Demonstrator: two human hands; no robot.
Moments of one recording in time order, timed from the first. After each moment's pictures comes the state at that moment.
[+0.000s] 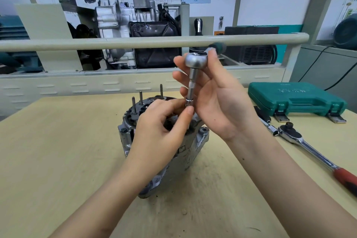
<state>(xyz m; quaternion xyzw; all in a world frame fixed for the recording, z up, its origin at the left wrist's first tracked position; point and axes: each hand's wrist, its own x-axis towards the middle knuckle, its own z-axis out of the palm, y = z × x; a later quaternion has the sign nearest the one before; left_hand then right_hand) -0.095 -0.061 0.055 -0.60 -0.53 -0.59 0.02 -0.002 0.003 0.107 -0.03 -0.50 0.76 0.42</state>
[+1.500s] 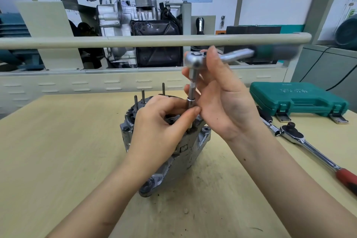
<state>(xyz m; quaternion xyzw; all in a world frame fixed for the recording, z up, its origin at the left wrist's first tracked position) -0.098 -0.060 0.060 -0.60 -0.53 -0.60 0.03 -0.002 0.001 0.105 -0.02 -0.47 0.75 0.47</state>
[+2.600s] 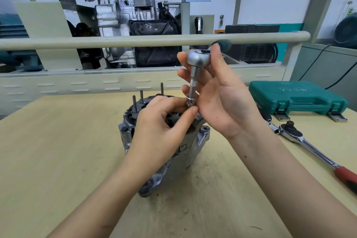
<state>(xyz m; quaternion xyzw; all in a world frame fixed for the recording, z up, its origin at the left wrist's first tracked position) -0.096 -0.061 0.059 -0.61 -0.54 -0.58 0.03 -0.002 0.001 0.108 -0.04 -0.50 0.75 0.43</state>
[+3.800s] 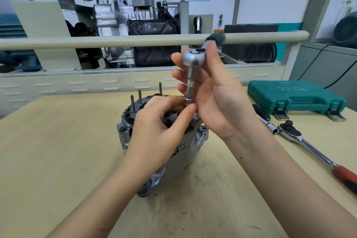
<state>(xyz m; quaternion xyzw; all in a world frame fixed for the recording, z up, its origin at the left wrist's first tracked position) -0.094 -0.063 0.060 -0.60 -0.54 -0.59 0.01 -0.004 0.000 0.107 -0.02 -0.50 0.75 0.44</state>
